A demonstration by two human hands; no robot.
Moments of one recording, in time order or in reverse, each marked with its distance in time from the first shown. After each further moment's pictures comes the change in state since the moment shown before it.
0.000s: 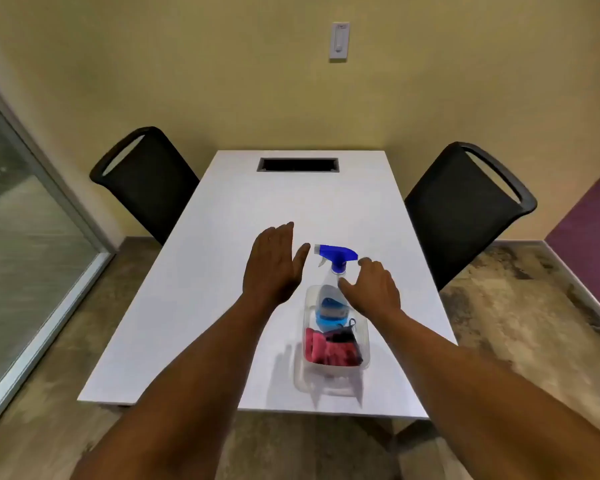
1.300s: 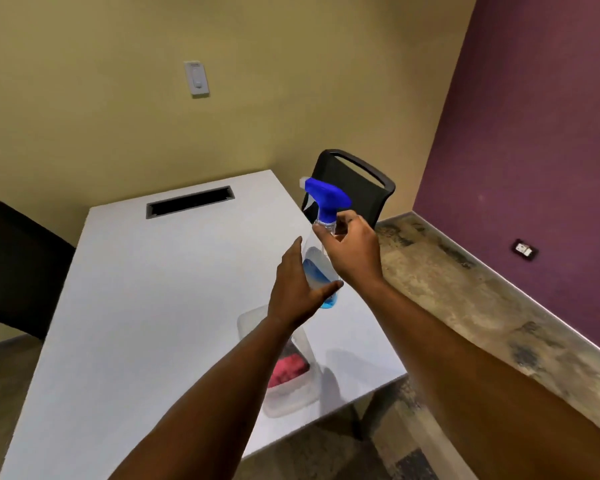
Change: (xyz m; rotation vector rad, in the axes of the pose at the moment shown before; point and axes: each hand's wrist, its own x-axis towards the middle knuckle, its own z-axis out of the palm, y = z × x) left_hand -0.008 0.137 0.039 -0.657 -0.336 0.217; right_hand -0.027 0.010 -0.119 0.452 0.567 0.122
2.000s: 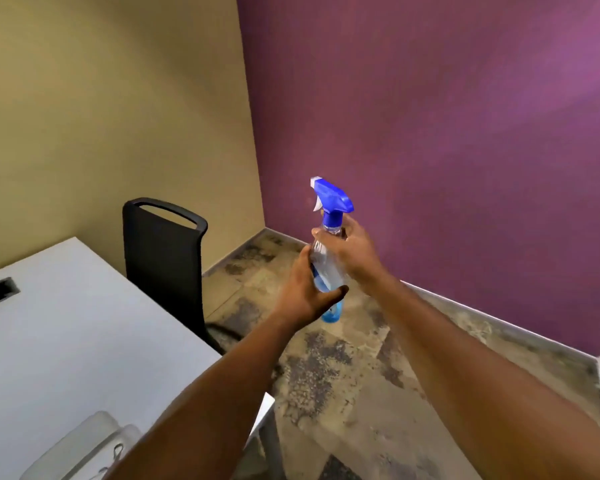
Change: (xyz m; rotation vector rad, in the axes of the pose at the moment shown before) left_hand 0.022 0.228 0.254 -0.267 -0.463 0.508; right_hand 0.019 0.136 -0.316 0.169 0.261 0.175
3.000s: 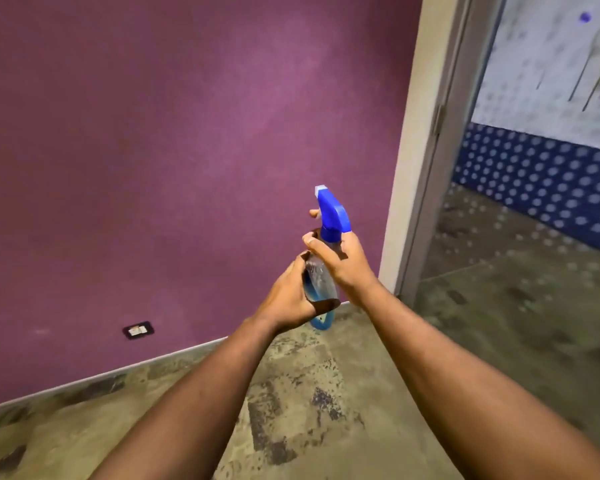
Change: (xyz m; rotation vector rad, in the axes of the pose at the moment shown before) left_hand 0.295 0.130 0.349 -0.246 -0.865 0.516; right_hand 0.123 0.119 -0.349 -0.118 0.794 -0.045
